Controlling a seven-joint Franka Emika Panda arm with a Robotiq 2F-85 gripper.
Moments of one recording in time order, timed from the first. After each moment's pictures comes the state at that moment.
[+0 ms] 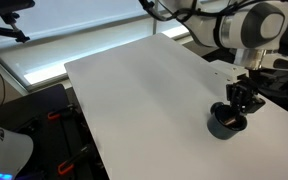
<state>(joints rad) -0.13 0.97 -0.26 -1.19 -0.25 2.04 0.38</state>
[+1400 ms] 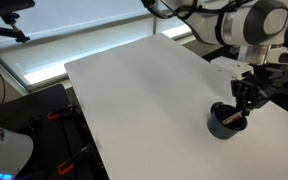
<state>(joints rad) -0.13 0.96 -0.26 -1.17 -0.25 2.10 0.37</state>
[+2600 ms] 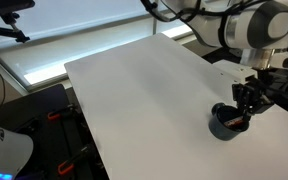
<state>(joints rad) -0.15 0.97 -0.26 -1.16 -0.25 2.07 0.35</state>
